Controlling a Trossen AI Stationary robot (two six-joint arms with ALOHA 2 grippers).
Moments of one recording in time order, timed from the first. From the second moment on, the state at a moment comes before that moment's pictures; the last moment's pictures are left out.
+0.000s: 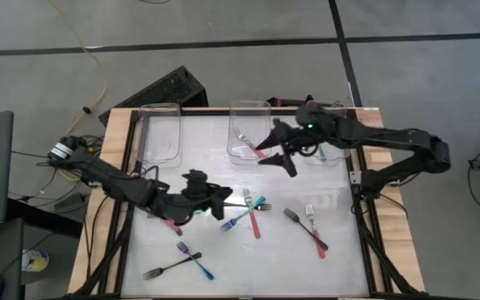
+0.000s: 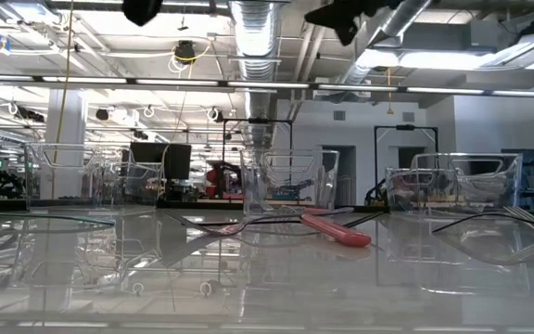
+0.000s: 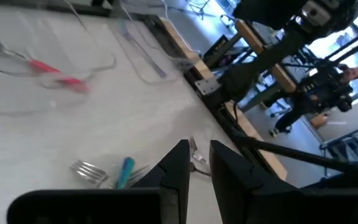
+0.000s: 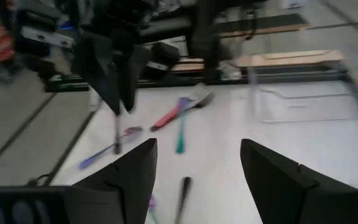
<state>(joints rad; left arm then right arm) -0.43 1.41 1.09 -0.06 -0.83 -1.03 -0.23 1.29 1.15 -0.23 -0.42 0.00</state>
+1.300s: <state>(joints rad) -0.07 1.50 1.17 -0.27 0.02 -0.34 -0.19 1.34 1.15 -0.36 -0.45 0.33</state>
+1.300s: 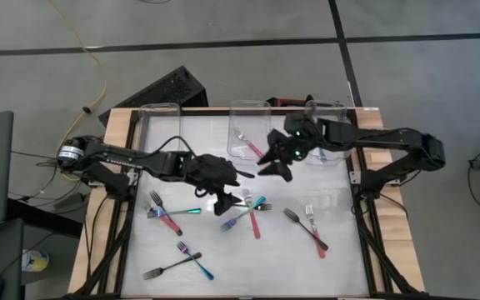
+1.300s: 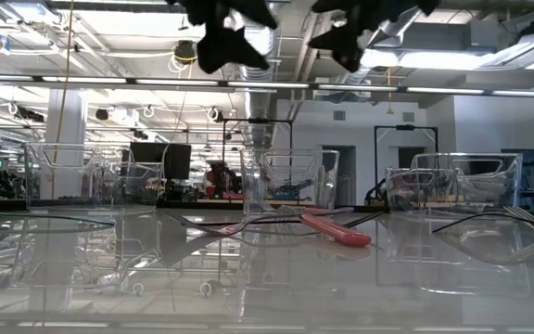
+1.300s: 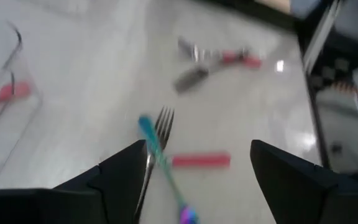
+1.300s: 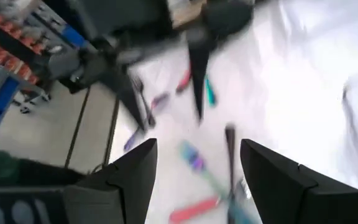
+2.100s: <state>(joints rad) 0.00 1.51 1.17 -0.54 -0.04 -0.07 0.46 1.06 0.94 -1.11 0.23 1.07</state>
